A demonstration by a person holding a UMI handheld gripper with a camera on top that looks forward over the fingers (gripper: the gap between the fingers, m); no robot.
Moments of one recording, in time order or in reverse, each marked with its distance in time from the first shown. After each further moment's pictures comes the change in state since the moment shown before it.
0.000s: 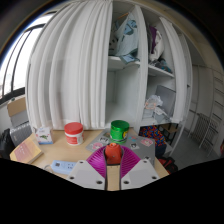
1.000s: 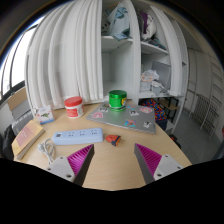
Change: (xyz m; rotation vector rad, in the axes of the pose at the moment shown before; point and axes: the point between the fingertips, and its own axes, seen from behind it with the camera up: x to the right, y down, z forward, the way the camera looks) arm 0.000 0.111 -0.043 -0.179 -0.006 0.082
